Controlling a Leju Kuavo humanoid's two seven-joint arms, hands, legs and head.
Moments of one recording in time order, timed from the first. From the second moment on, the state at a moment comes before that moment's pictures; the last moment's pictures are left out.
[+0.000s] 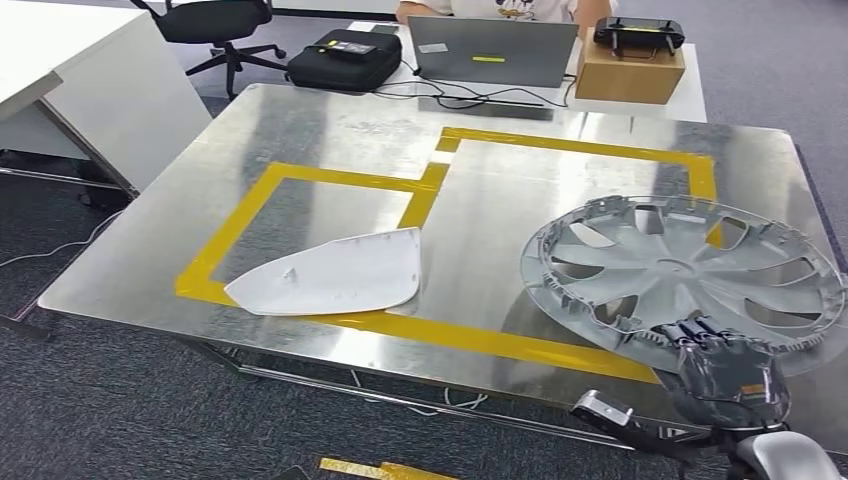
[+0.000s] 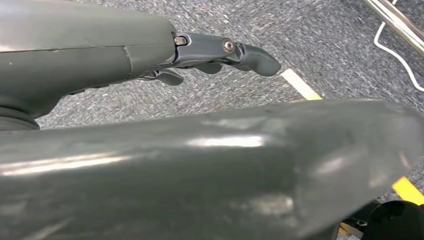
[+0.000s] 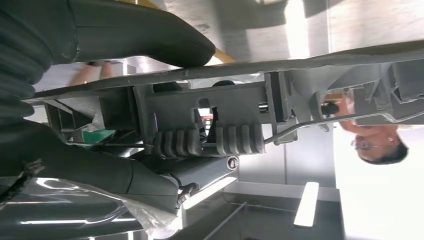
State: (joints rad) left arm 0.14 0.34 -0.91 -0.99 0.07 0.35 0.18; right arm 0.24 -0.44 0.23 -1.95 1.20 -0.28 0.10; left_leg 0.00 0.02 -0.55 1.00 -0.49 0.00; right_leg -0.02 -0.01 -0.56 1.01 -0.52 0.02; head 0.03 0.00
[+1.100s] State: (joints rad) left arm 0.17 0.40 -0.92 -1.07 0.09 0.36 0.23; right arm 0.18 -0.44 0.34 -1.81 1.00 -0.19 0.06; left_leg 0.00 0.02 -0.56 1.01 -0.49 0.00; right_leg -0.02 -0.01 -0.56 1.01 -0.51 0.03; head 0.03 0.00
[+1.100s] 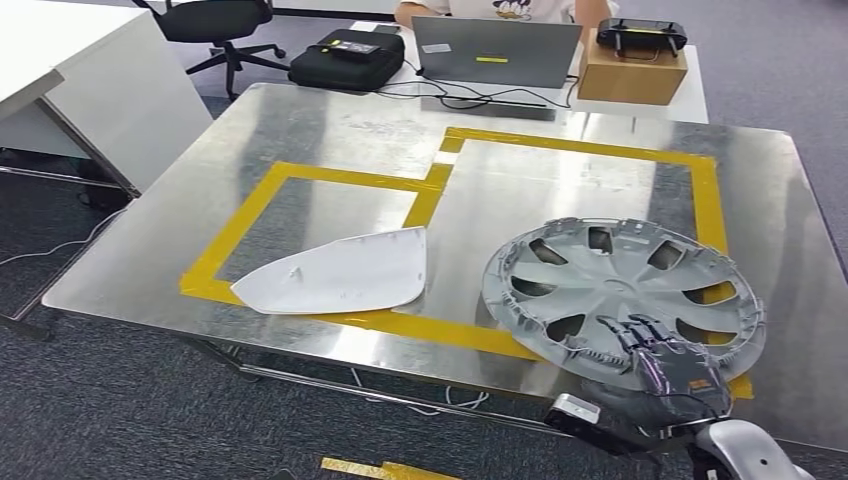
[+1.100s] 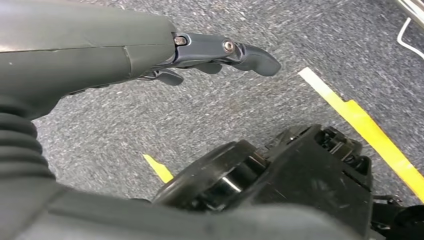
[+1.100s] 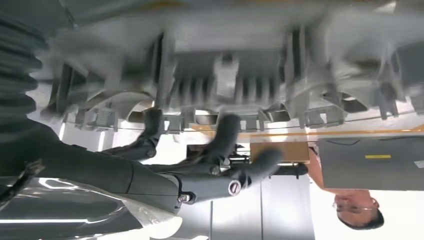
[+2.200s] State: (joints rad) left arm 0.18 0.42 -0.97 -1.12 0.15 0.45 0.25; right arm 0.20 -0.37 0.21 -2.10 1.25 -0.48 0.05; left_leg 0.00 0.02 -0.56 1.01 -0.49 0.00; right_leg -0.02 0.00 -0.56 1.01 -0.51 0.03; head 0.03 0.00
